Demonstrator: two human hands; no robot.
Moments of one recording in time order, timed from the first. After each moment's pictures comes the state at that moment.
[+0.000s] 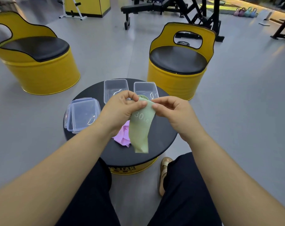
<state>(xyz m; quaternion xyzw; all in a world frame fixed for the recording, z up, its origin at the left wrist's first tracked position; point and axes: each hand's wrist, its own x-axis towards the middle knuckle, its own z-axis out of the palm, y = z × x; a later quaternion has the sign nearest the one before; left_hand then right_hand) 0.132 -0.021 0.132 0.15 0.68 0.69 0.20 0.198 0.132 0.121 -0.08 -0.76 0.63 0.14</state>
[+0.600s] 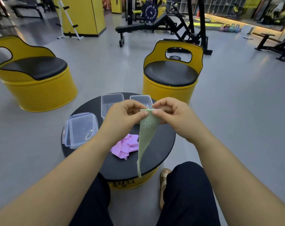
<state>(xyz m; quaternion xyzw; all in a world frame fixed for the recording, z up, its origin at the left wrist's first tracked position) 0.149 -0.016 0.156 0.25 0.74 0.61 0.09 0.211 0.144 0.157 -0.03 -0.81 0.57 0.14</state>
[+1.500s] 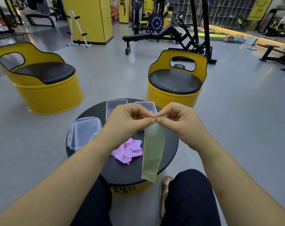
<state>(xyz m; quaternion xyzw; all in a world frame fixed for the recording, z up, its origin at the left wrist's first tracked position) 0.160 -0.029 0.173 0.28 0.71 0.64 0.11 0.223 0.135 0.171 0.05 -0.79 0.59 0.17</state>
